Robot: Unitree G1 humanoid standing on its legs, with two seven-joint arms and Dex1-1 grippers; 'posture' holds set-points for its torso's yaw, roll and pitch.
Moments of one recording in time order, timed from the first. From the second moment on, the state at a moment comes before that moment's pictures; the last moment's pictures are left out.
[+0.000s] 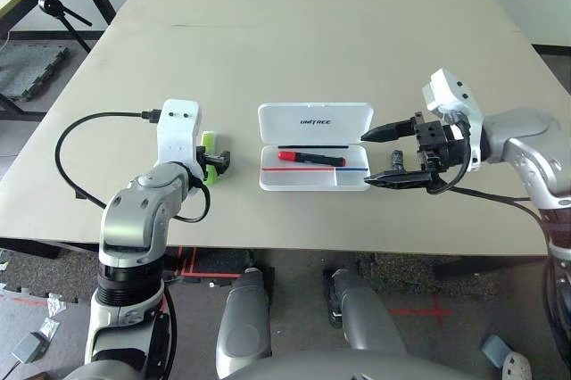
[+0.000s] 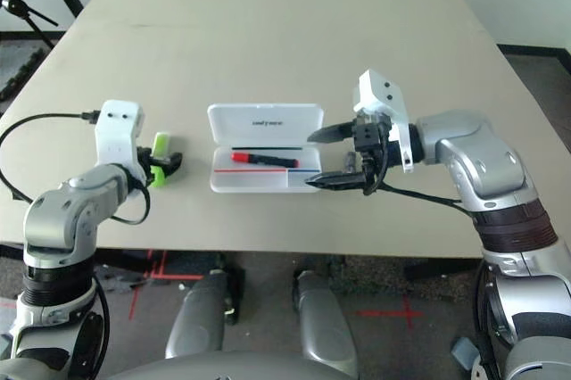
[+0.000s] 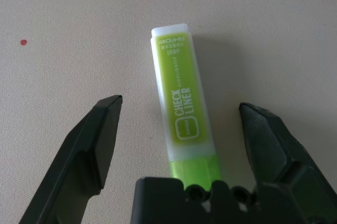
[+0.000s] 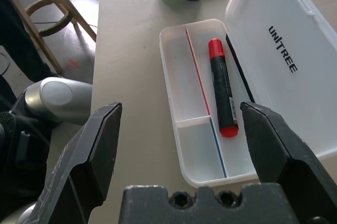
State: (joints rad) left arm -0.34 0.35 0.12 -0.42 -0.16 1.32 -0.11; right arm -0.55 -0.78 0.11 -0.08 0.44 0.55 1.34
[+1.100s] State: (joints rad) left arm -0.15 1.06 0.13 -0.53 -0.33 0.83 -0.83; right arm -0.49 -0.87 0.11 0.00 0.39 0.47 1.37
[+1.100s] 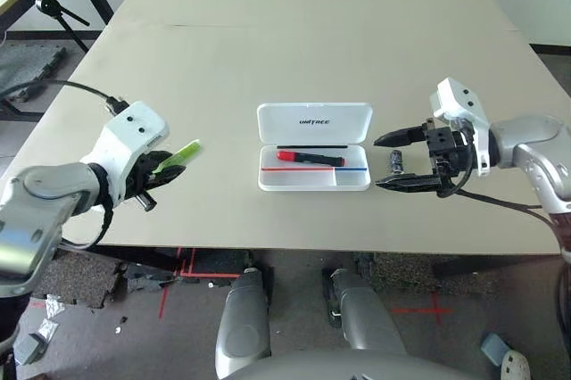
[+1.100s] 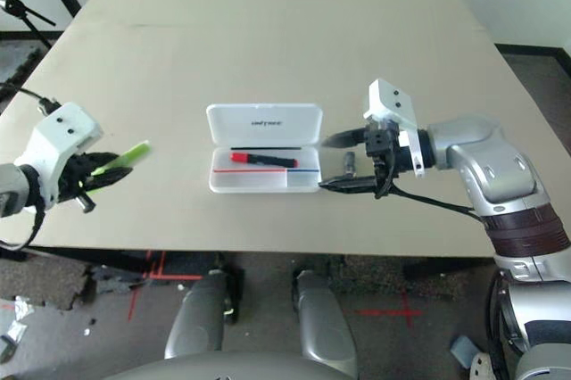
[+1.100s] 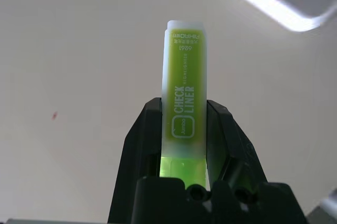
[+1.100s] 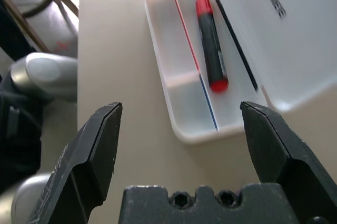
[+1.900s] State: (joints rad) left arm -0.54 0.75 -0.41 -0.44 -0.16 0.57 -0.92; right arm -0.35 -0.88 0.05 0.04 0.40 0.46 1.34
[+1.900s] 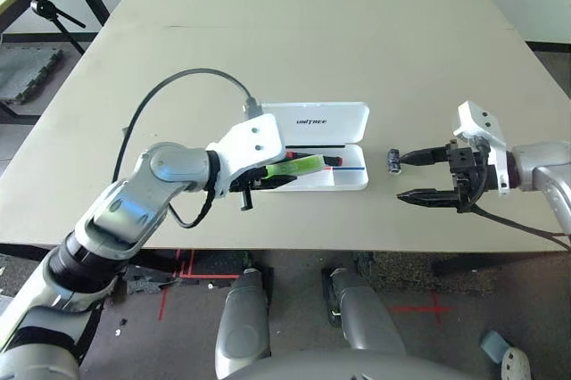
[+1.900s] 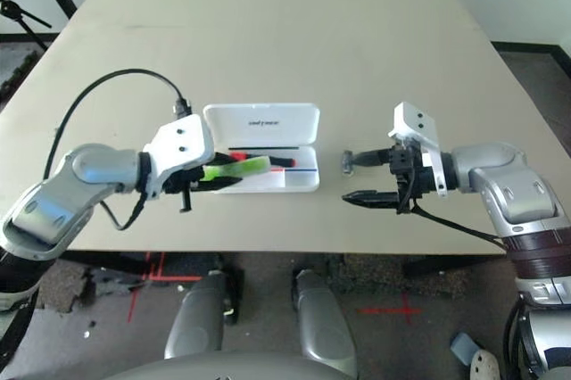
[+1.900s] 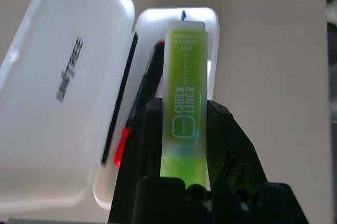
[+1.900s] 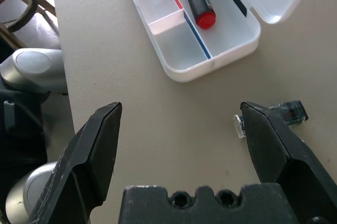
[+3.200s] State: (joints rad) left arm -0.44 0.86 -0.15 -0.42 -0.22 0.49 -1.12; right arm -0.26 -0.88 -0.04 -0.06 0.45 0.56 1.20
